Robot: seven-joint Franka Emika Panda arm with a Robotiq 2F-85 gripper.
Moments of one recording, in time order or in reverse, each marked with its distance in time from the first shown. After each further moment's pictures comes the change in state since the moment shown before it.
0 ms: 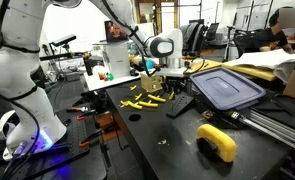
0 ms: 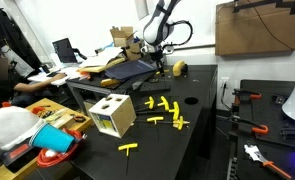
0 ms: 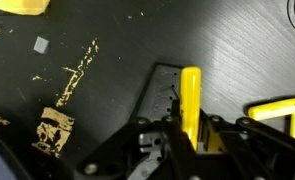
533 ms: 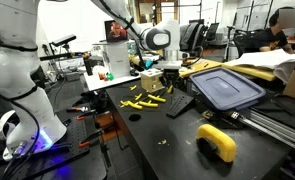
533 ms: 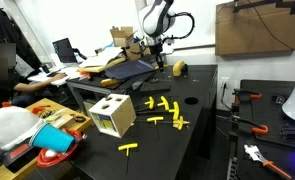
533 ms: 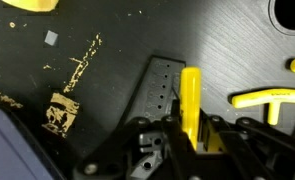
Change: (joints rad) arm -0.002 -0.100 0.008 -0.058 0.031 -0.008 -0.039
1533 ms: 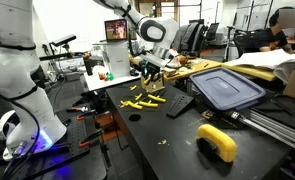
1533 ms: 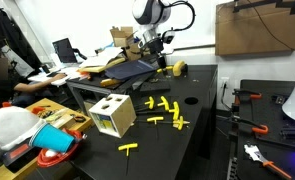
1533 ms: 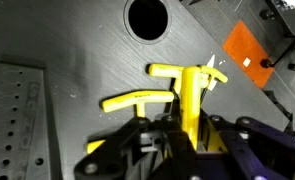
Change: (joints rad) arm 0.015 -0.071 0.062 0.002 0.299 -0.425 -0.157
